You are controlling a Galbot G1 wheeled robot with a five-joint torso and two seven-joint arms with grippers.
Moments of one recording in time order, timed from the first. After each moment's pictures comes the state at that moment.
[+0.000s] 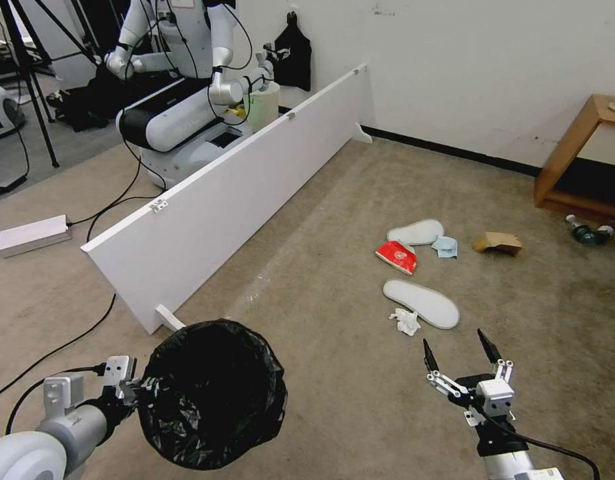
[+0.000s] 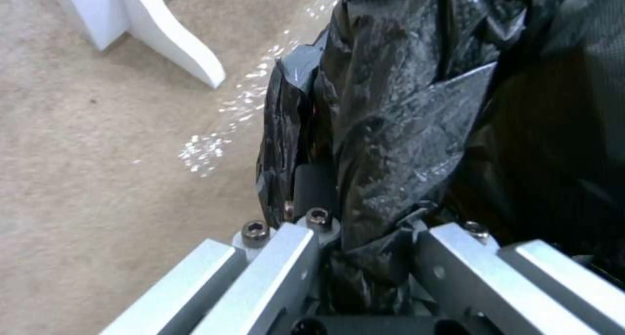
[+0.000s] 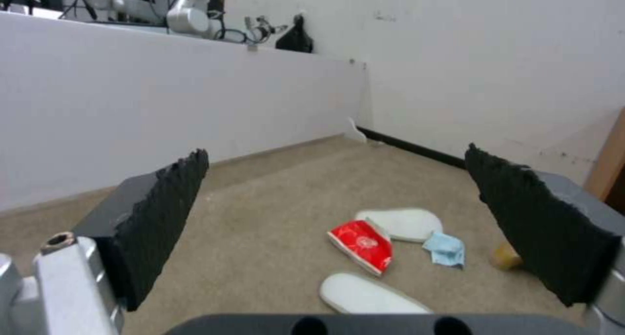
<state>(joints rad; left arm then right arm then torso) 1.79 -0.97 -0.87 -2.26 -1.01 0.69 -0.14 -1.80 1.61 0.81 2.09 0.06 0.41 -0.34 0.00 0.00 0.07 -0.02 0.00</state>
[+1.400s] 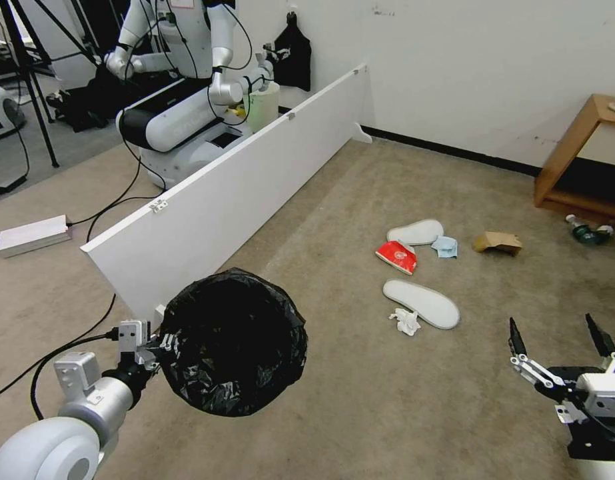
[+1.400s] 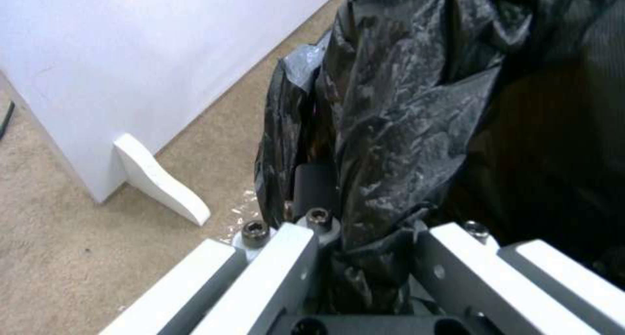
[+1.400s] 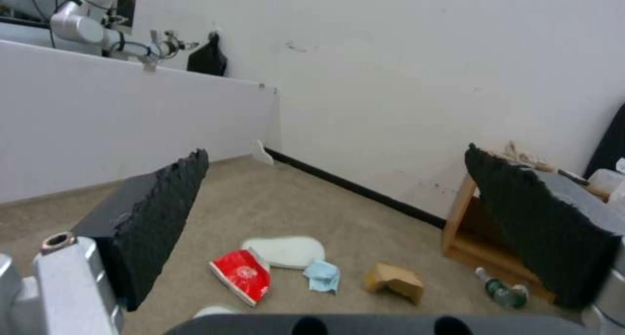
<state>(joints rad) 1.69 -1.08 -0.78 -2.32 -0.74 0.53 -0.09 -1.86 1.61 1.05 2.26 0.16 0.35 -0.29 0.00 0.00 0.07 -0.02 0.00</state>
